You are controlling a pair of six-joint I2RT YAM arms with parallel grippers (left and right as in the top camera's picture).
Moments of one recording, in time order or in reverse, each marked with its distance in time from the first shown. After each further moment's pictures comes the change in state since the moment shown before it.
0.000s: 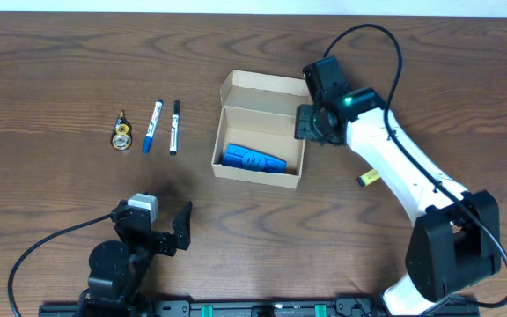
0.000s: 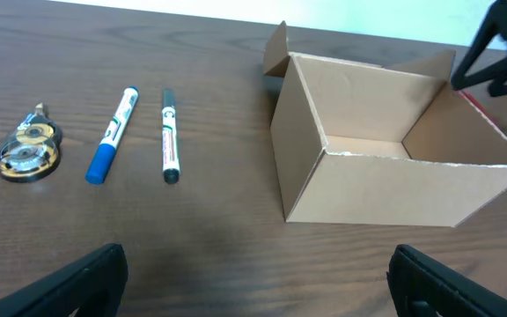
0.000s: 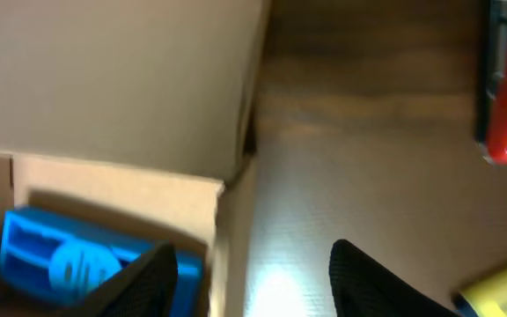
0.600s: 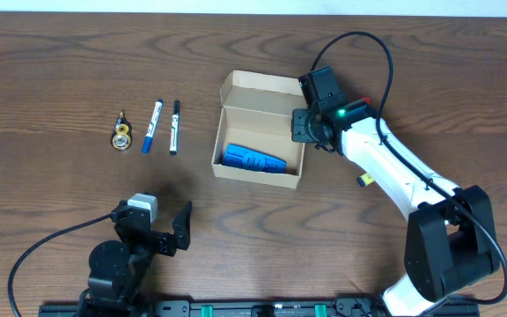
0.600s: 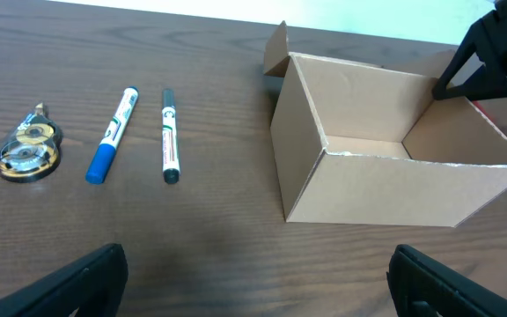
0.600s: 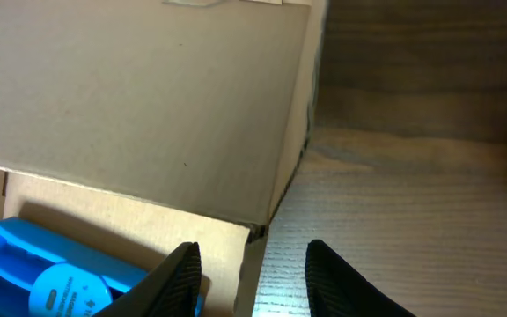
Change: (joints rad) left arm 0.000 0.000 0.000 0.000 0.000 0.000; right arm 0.010 0.004 -0.075 0.156 0.000 -0.090
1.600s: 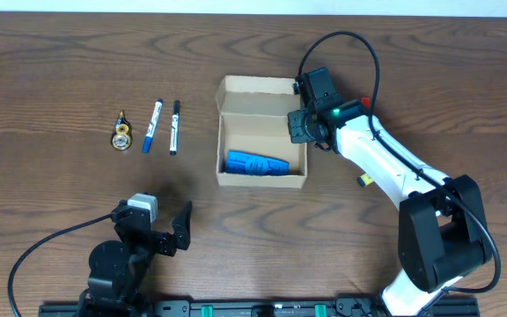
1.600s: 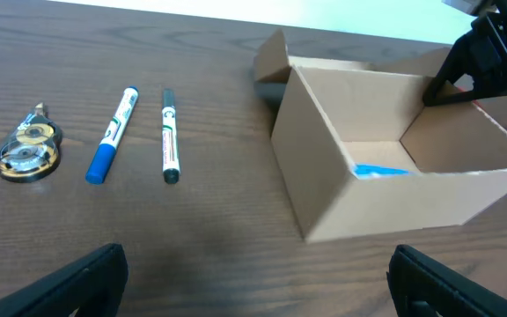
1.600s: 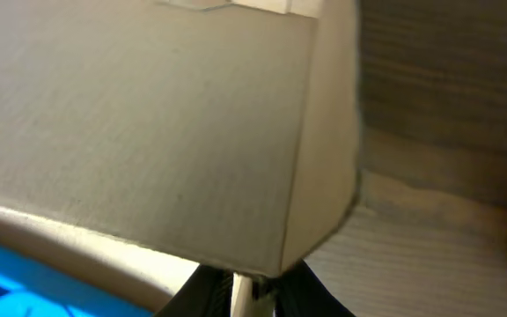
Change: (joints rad) left arm 0.000 0.000 0.000 0.000 0.000 0.000; right arm 0.000 0.050 0.000 0.064 0.000 -0.198
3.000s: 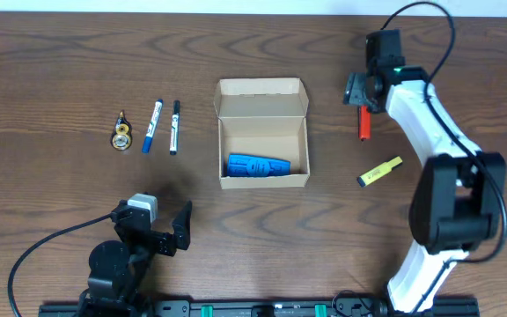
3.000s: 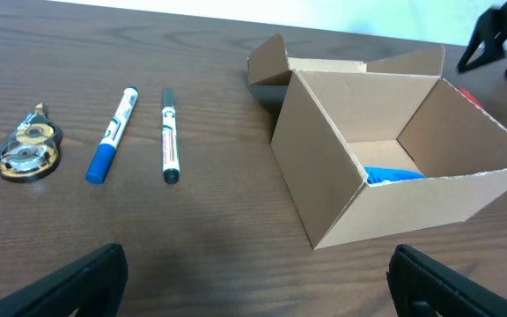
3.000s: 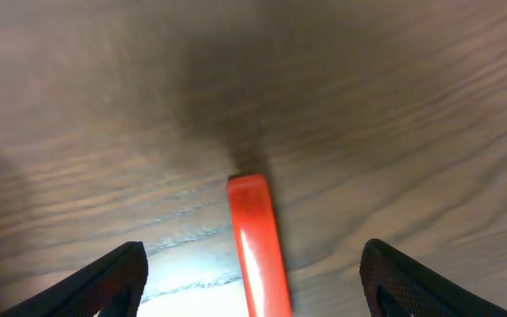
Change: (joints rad) left arm 0.000 0.000 0.000 0.000 0.000 0.000; right arm -0.320 0.180 0.233 -0.103 0.143 0.089
